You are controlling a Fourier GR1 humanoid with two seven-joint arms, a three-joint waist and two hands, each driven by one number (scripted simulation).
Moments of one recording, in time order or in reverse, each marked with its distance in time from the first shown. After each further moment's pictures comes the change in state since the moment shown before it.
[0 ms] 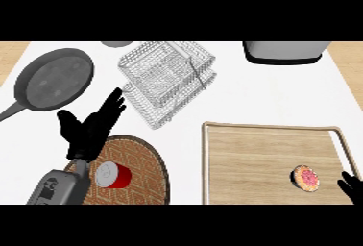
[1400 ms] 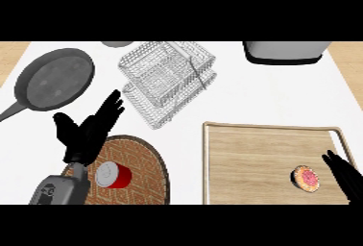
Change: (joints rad) left arm 0.039 -0.069 0.078 -0.056 -0.084 -0.074 0.053; right arm -0.266 0.277 -0.098 0.403 0.171 0.037 -0.153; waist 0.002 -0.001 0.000
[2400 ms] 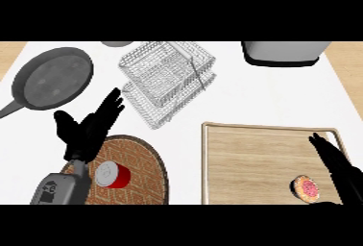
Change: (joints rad) left arm -0.015 -0.033 0.045 0.015 -0.035 -0.039 0.000; right arm -0.218 0.064 -0.064 0.258 0.067 0.031 -0.078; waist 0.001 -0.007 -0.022
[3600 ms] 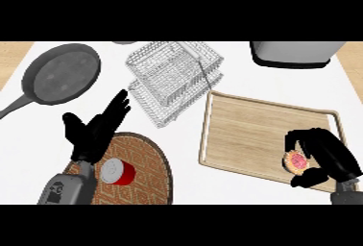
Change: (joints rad) left arm 0.001 -0.029 -0.021 0.002 -0.022 -0.016 -0.010; right arm -0.272 -0.046 0.083 0.113 0.078 0.185 -0.042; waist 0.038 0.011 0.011
